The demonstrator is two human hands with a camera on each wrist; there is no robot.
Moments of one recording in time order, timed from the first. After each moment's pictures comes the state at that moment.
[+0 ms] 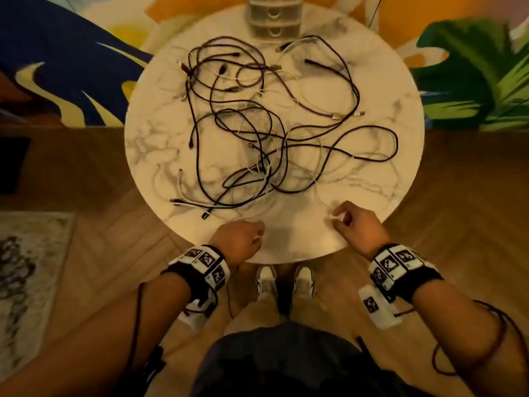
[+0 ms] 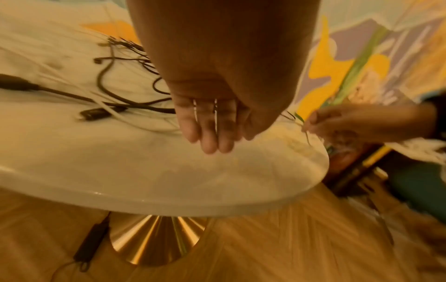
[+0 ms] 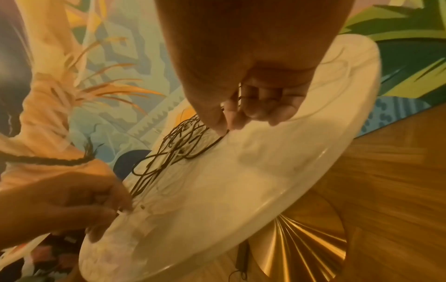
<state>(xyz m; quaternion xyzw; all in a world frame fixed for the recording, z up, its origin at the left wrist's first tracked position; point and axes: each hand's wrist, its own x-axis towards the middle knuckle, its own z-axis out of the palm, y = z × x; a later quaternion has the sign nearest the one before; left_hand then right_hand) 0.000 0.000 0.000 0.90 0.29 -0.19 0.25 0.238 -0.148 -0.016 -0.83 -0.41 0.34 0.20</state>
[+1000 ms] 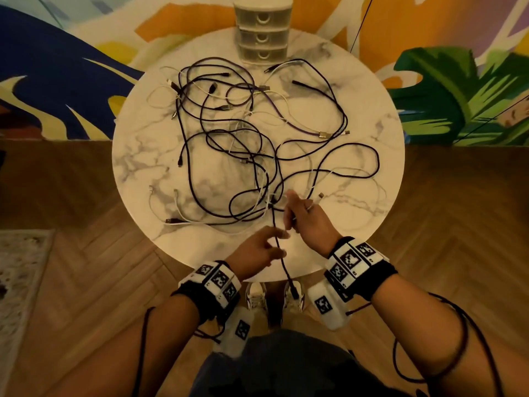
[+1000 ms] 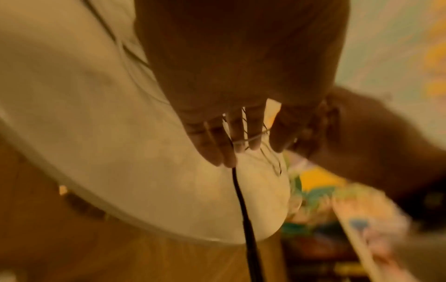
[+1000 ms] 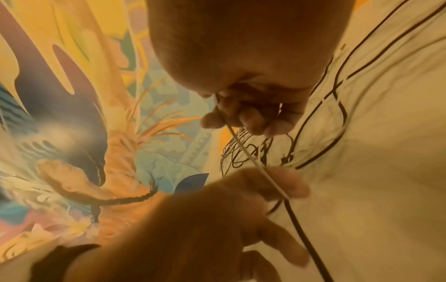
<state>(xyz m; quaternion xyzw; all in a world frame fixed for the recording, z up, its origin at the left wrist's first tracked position) 0.044 -0.017 0.014 0.67 0.38 -0.07 0.64 0.185 -0.070 0.036 -0.71 -0.37 0.43 0.41</state>
